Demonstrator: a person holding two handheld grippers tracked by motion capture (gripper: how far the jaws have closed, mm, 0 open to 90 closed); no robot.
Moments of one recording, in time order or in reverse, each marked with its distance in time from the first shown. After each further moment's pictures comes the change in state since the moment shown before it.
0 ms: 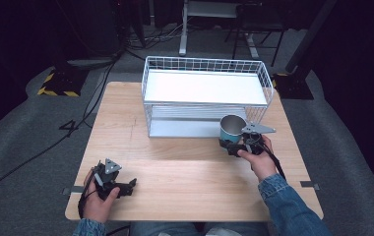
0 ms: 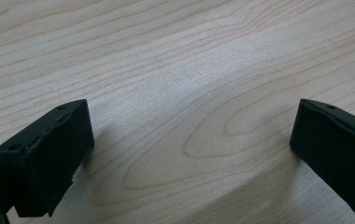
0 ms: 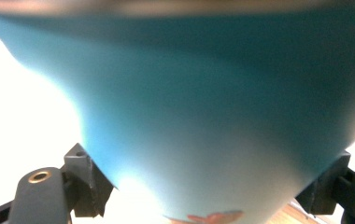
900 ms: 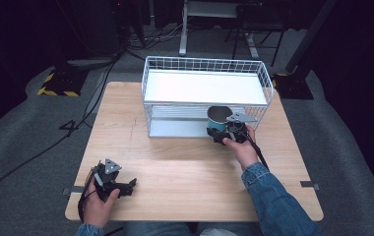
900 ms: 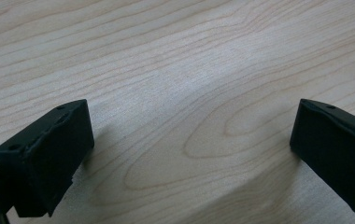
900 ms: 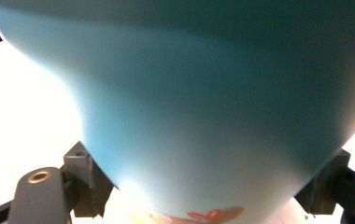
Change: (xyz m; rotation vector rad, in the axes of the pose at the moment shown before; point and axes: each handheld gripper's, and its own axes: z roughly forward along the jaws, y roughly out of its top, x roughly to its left) left arm 0.000 0.000 0.000 0.000 0.000 0.000; right arm -0.003 0.017 0.061 -0.025 -0.040 0.022
